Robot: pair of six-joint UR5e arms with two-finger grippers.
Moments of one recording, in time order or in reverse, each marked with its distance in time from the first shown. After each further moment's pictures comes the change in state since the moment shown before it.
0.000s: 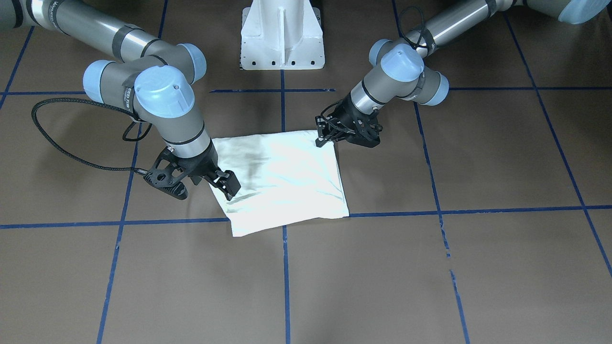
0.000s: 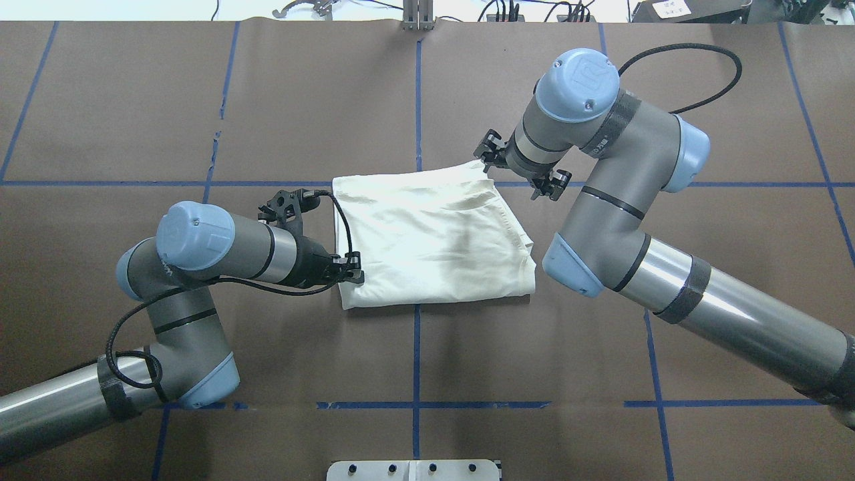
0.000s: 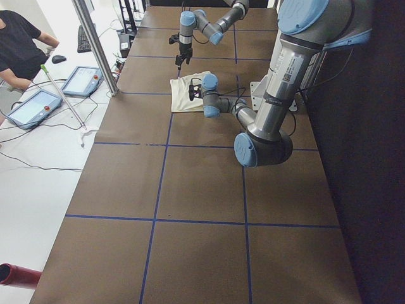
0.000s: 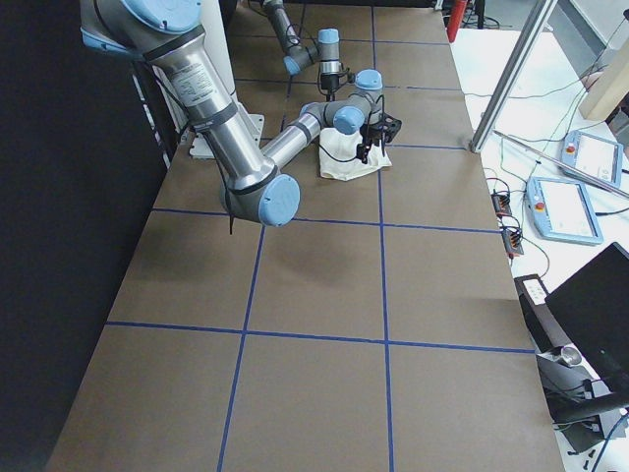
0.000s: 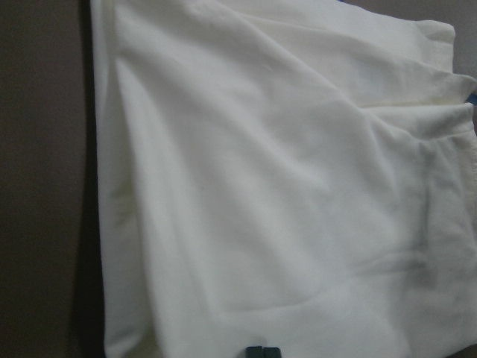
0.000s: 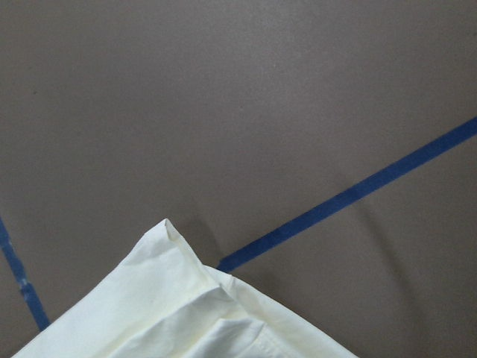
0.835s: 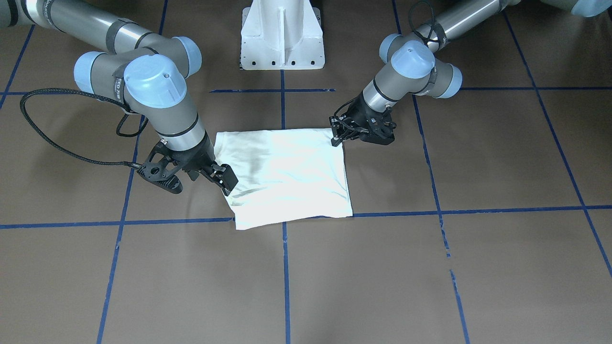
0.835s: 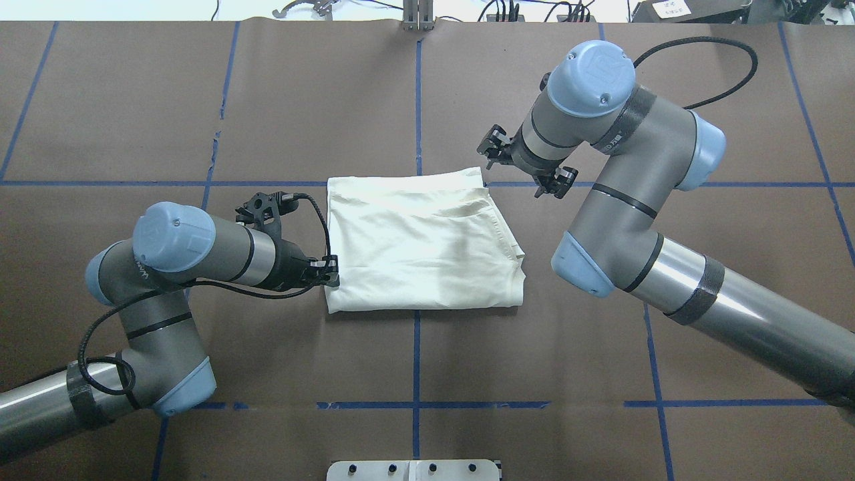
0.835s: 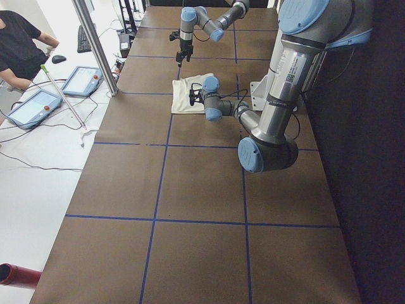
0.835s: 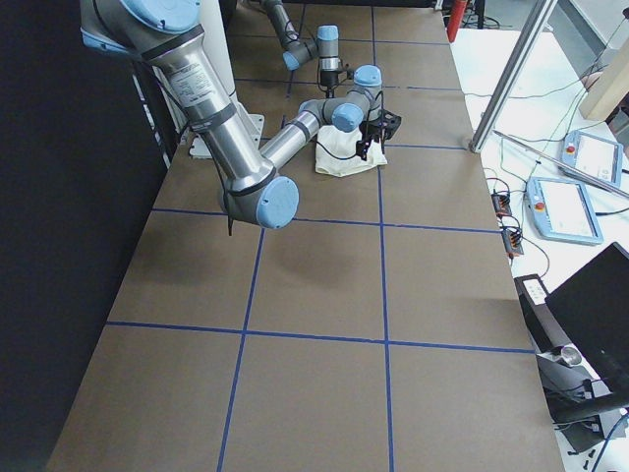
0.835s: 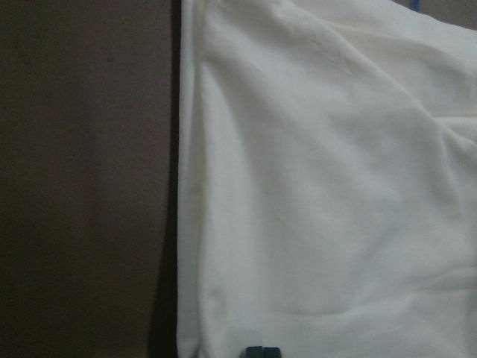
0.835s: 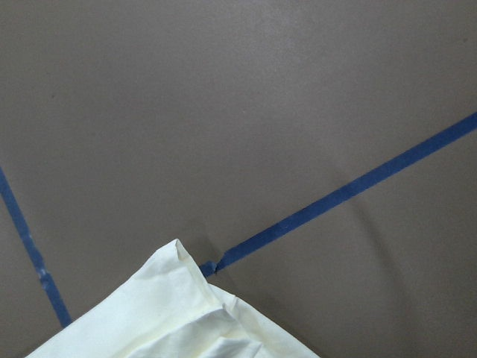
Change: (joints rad) left arm -0.011 0.066 -0.086 0.107 0.002 0.015; right arm 0.011 -0.018 0.041 -0.010 0.013 0.000
